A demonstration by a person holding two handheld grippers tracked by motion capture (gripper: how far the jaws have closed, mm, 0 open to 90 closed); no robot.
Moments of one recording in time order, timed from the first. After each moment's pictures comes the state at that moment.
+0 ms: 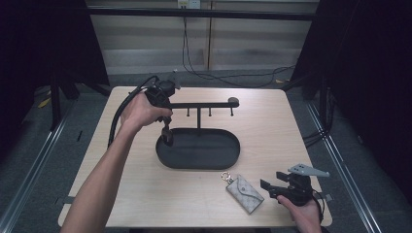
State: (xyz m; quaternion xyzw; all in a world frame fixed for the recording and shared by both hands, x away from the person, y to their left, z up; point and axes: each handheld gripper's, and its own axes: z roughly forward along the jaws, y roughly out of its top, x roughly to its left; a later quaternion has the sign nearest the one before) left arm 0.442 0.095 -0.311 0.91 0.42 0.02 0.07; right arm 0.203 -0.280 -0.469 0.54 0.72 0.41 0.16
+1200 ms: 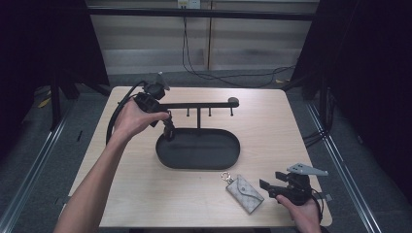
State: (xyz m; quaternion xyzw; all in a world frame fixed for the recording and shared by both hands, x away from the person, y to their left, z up) left arm 0.430 0.131 -0.320 0.88 0.44 0.02 0.17; right arm 0.206 -0.279 -0.470 0.54 0.72 0.41 0.15
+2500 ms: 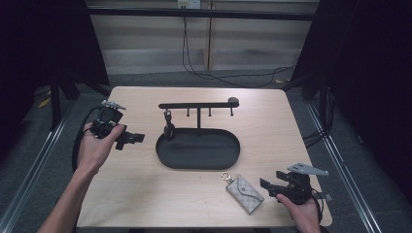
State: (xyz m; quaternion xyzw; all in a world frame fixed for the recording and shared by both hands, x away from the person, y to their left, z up) left arm 0.360 0.234 -0.355 0.83 0.44 0.08 0.33; right arm 0.207 -0.280 -0.471 0.55 0.71 0.41 0.16
